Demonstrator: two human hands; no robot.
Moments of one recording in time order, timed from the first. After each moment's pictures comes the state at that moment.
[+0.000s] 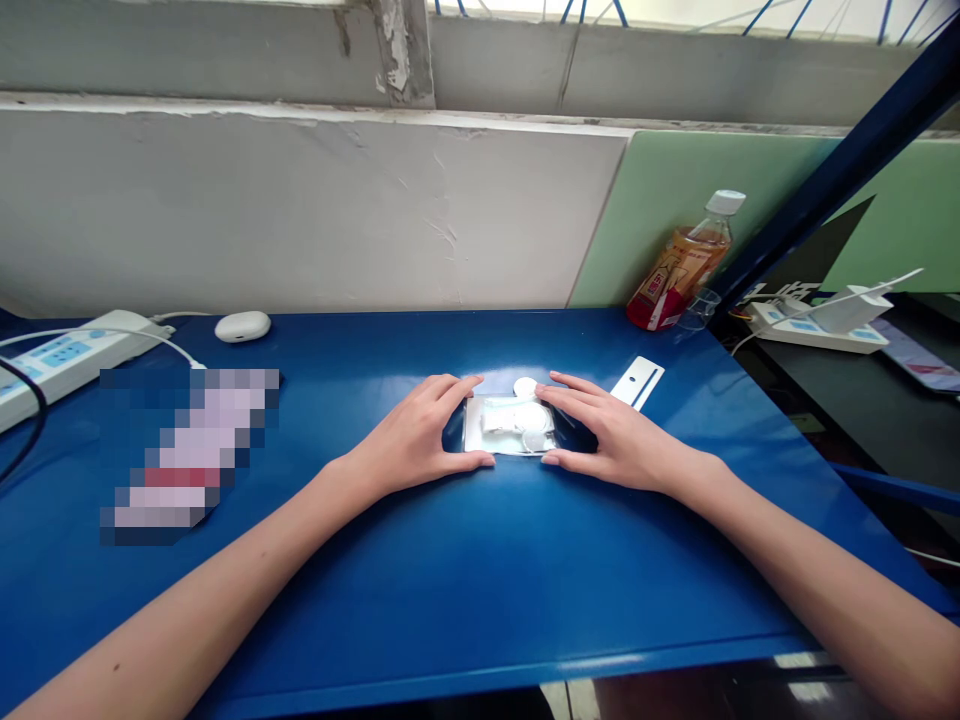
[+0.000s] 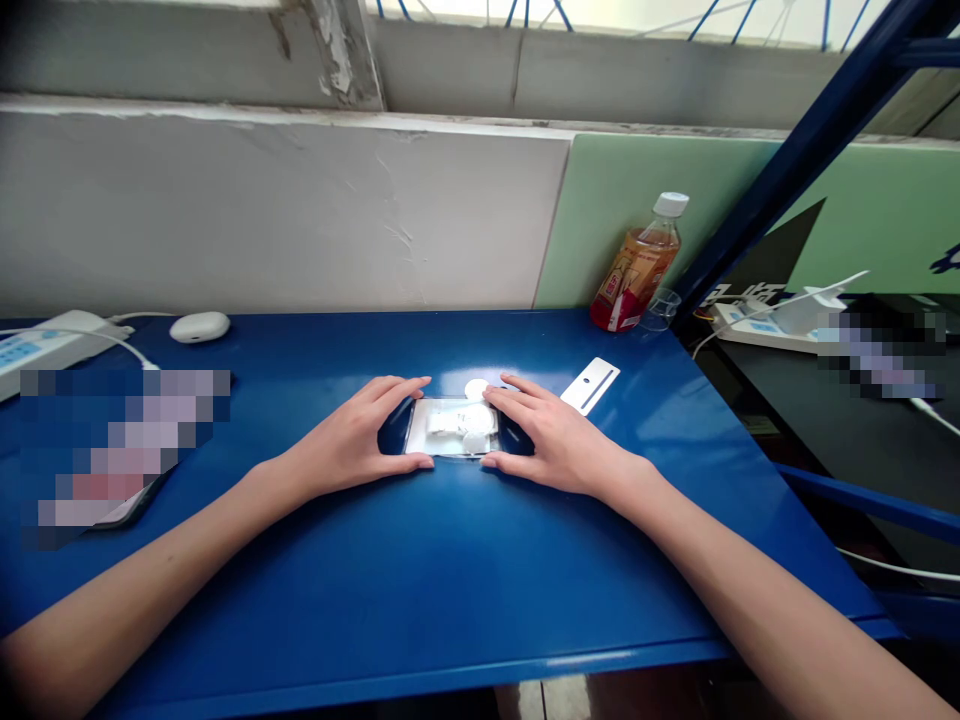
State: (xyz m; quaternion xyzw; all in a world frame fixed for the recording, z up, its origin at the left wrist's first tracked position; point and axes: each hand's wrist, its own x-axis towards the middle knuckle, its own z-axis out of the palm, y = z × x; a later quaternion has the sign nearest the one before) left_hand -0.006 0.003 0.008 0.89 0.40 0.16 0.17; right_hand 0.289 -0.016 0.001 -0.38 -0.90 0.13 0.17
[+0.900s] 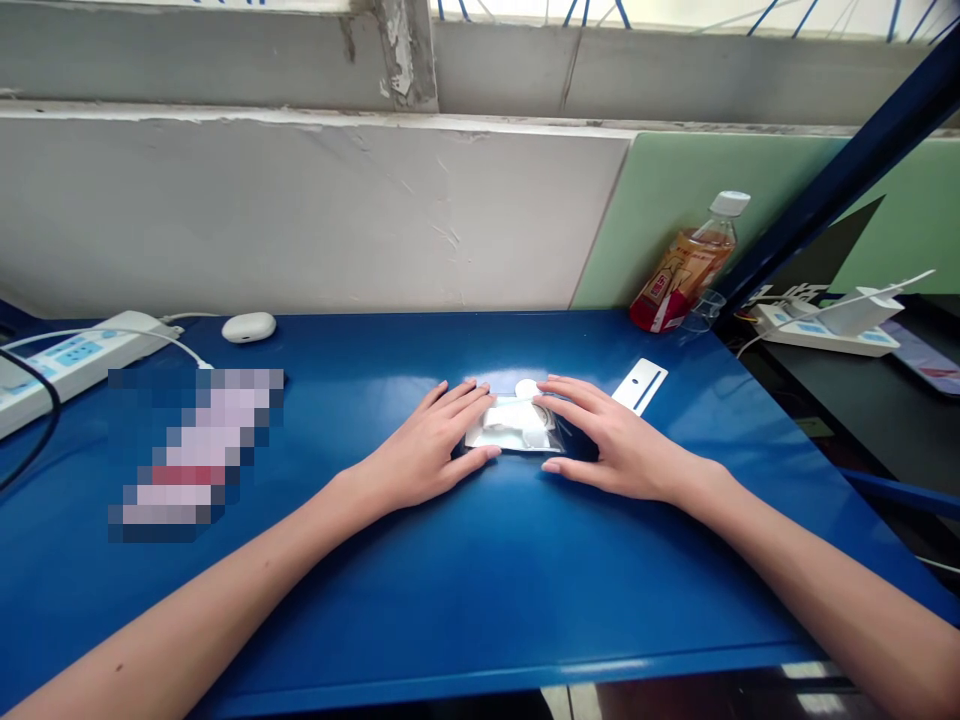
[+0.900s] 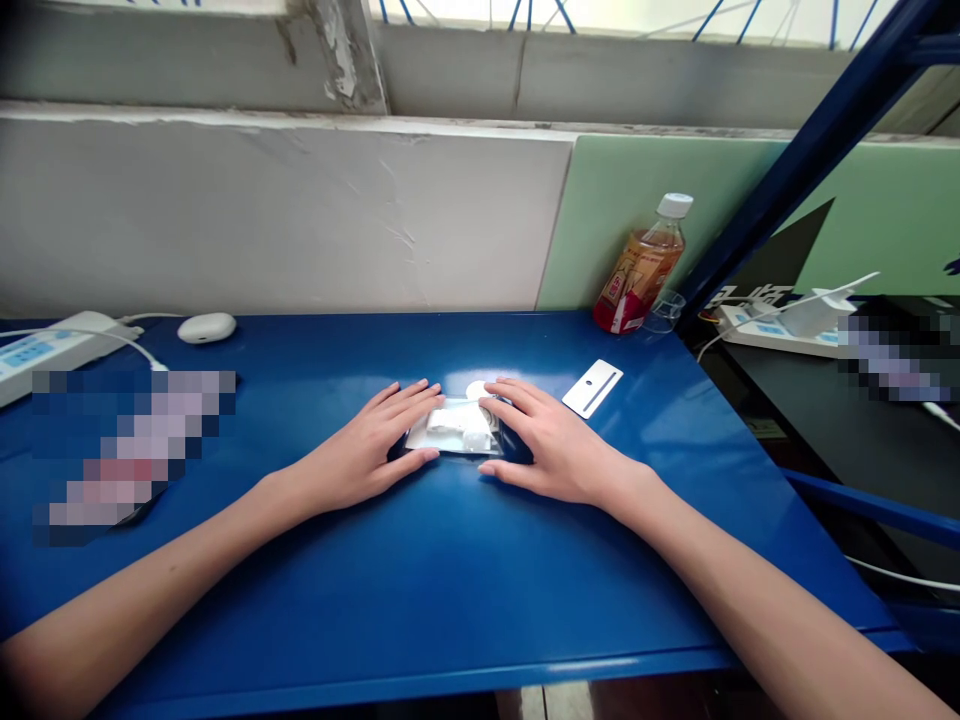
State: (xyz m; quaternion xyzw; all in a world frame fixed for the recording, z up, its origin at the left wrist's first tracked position) left_hand 0.000 -0.006 0.001 0.91 0.37 0.11 0.14; right_hand 0.287 -0.021 0.003 -0.36 -0.91 0.08 0.18
